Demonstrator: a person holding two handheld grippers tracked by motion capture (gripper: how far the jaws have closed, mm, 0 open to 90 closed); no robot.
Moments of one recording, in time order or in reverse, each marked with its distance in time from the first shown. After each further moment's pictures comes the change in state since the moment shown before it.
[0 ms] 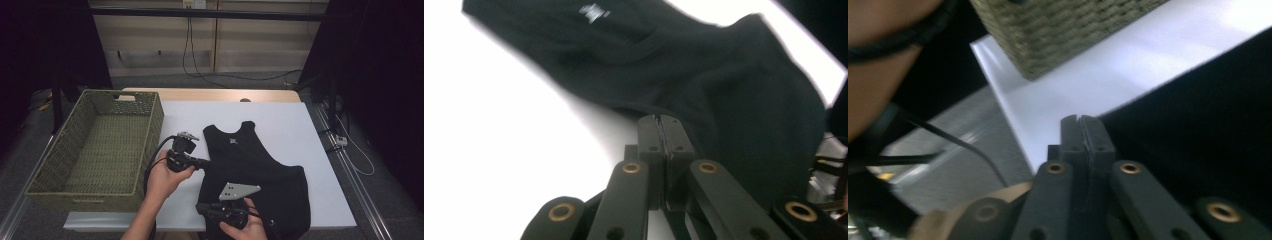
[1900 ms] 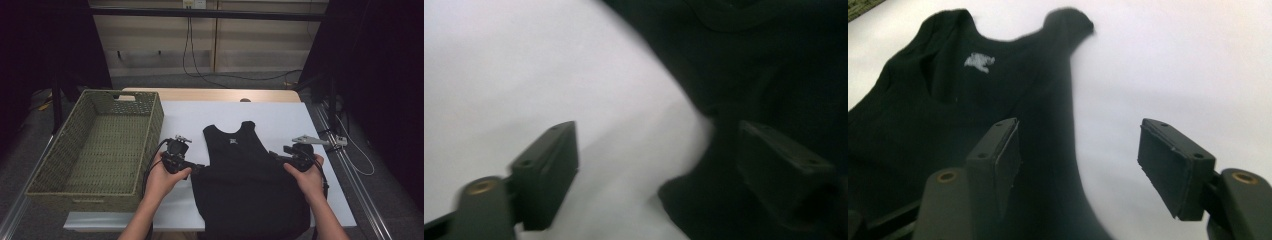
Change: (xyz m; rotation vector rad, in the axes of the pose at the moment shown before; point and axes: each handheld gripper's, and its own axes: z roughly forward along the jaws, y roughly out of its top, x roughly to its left) left arm 0.039 -0.015 0.028 0.003 0.177 -0.050; right arm -0.197 0.010 -0.120 -0.025 -0.620 0.195
